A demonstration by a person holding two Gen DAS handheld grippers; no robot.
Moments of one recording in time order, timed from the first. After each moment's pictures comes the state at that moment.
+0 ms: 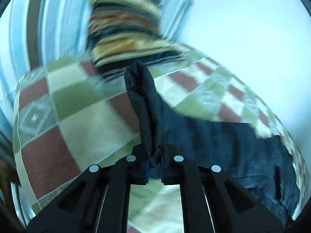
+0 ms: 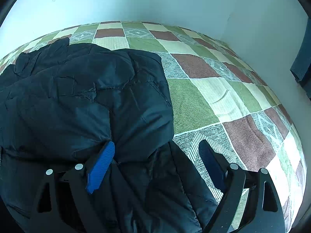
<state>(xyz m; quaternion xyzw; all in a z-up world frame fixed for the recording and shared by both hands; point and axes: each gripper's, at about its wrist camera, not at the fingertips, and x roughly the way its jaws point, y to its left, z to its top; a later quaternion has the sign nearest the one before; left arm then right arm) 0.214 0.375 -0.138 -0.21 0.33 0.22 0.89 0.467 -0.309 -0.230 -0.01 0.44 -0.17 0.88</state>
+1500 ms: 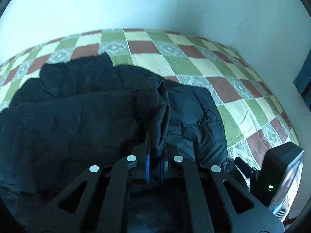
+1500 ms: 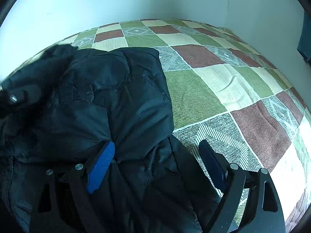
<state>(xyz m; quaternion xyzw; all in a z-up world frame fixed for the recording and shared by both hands) 0.335 -0.205 -0.180 0.01 0.44 -0.22 0.87 0.464 -0.330 -0.236 0.07 0.44 -0.14 0.89</state>
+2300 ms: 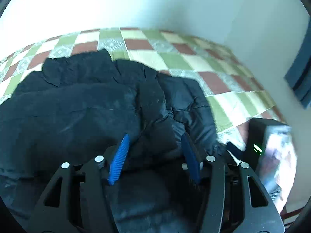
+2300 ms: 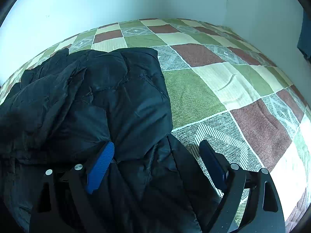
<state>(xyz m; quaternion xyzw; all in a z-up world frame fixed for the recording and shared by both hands) 0.297 -0.173 -0.159 0.00 0.43 -0.25 0.87 0.462 -0.335 -0.236 0.08 0.44 -0.13 0.88</state>
